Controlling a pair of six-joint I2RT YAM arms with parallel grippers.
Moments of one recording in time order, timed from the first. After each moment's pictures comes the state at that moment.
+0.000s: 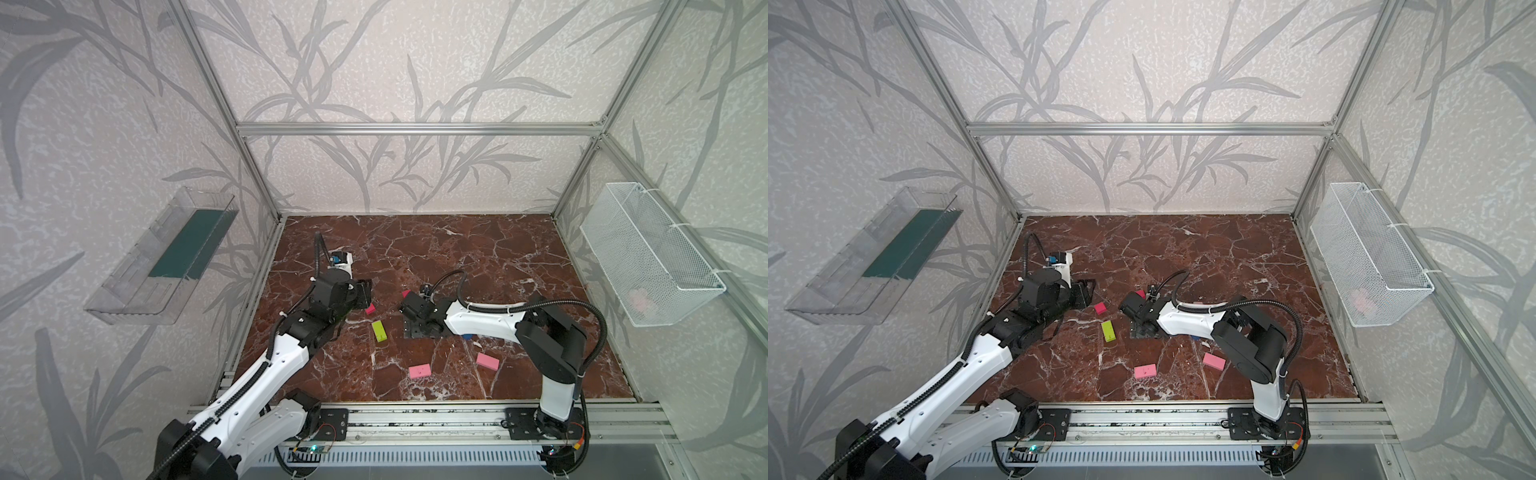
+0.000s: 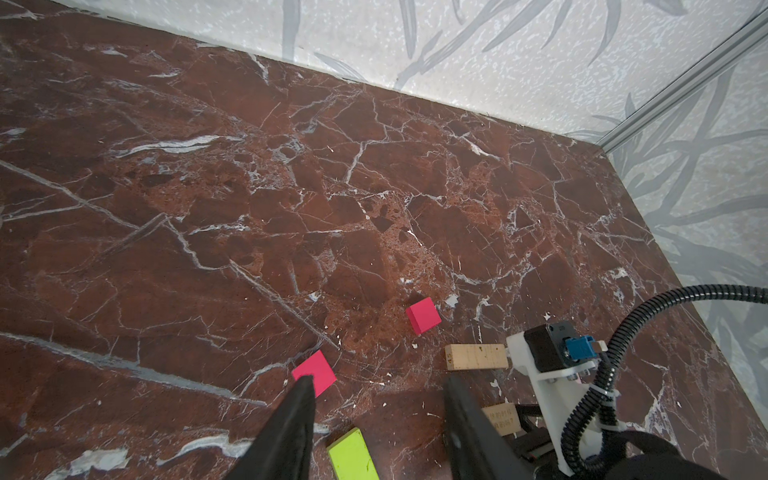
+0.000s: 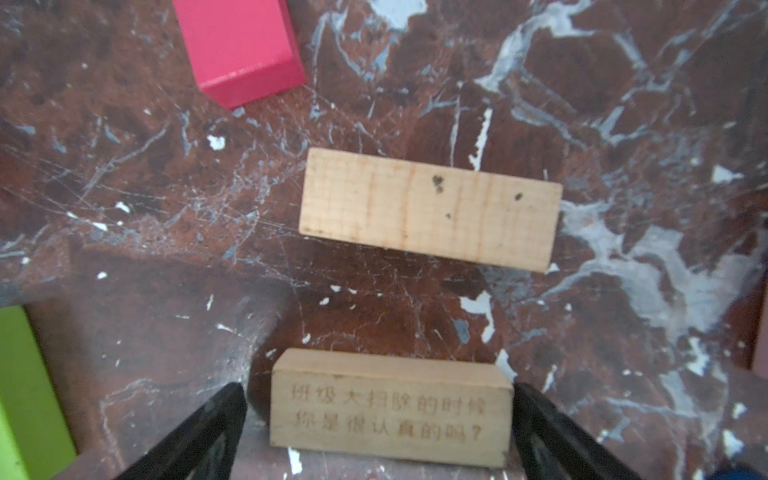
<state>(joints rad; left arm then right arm) -0.44 0.97 0.73 -0.31 -0.09 -0.48 0.96 1.89 1.17 -0.53 0.27 0.90</state>
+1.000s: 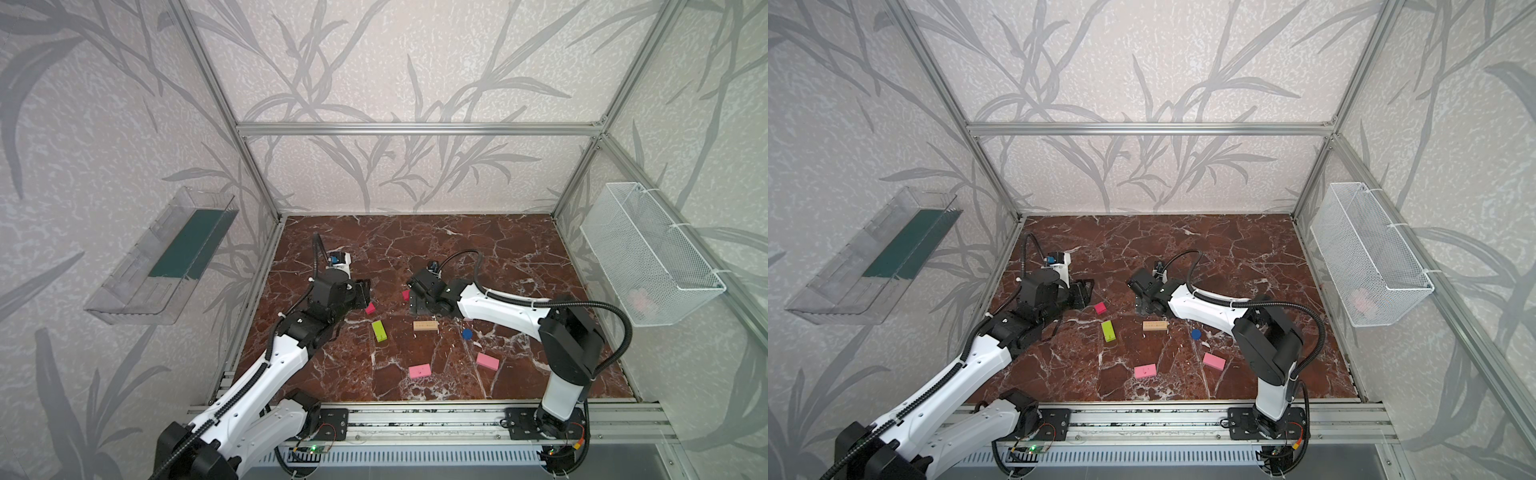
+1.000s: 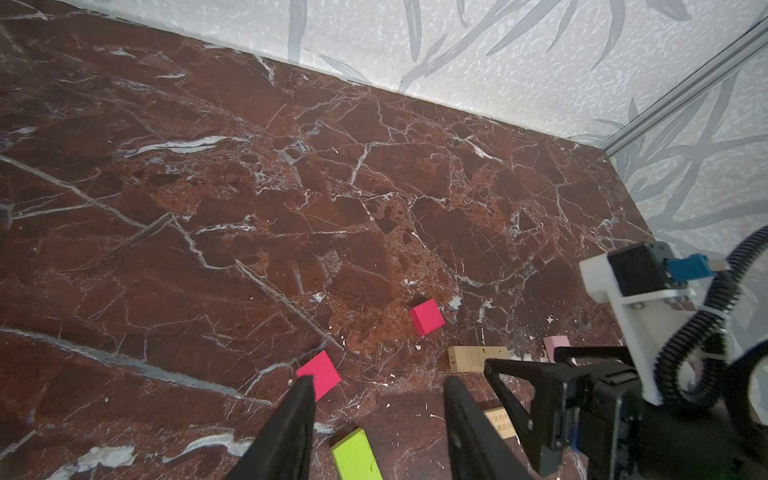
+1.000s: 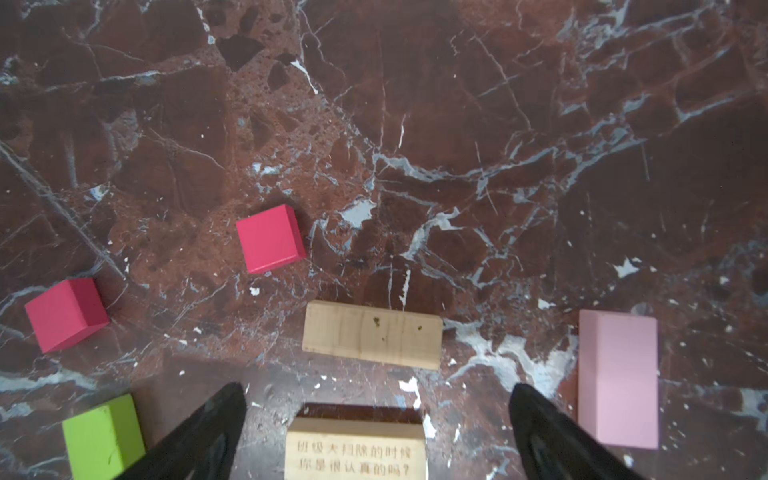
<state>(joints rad) -0.43 0.96 0.72 -0.31 -0.09 -0.48 0.87 1.84 1.28 -0.57 0.35 0.79</state>
